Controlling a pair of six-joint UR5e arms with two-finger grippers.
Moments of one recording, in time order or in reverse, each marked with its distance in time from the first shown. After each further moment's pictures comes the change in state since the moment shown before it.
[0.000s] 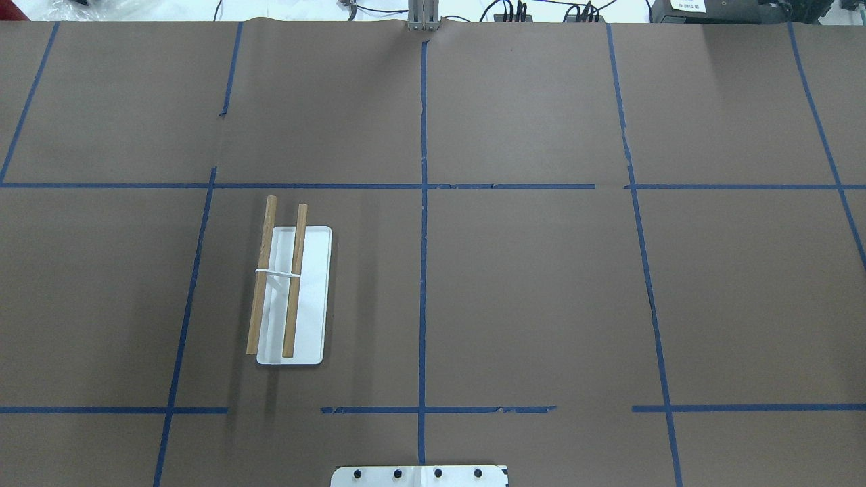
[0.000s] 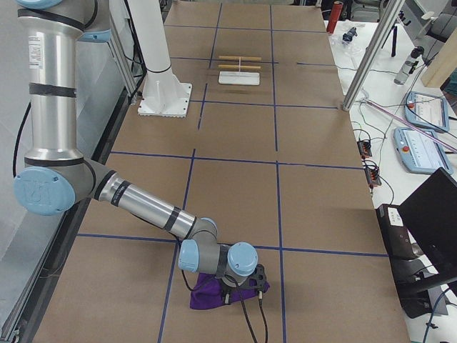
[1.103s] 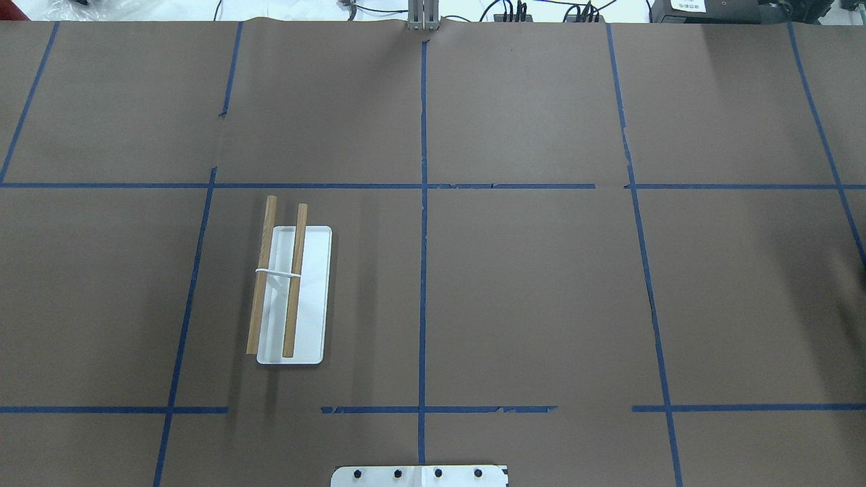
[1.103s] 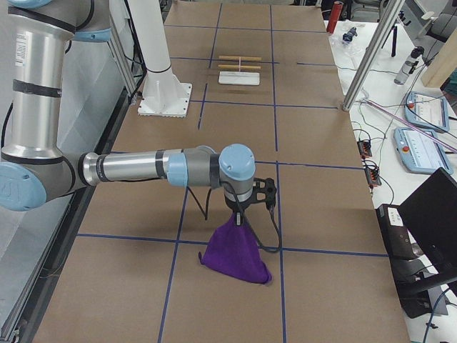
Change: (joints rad) left arm 0.001 -0.018 0.003 -0.007 -0.041 -0.005; right arm 0.088 -0.101 0.803 -0.469 0.129 0.077
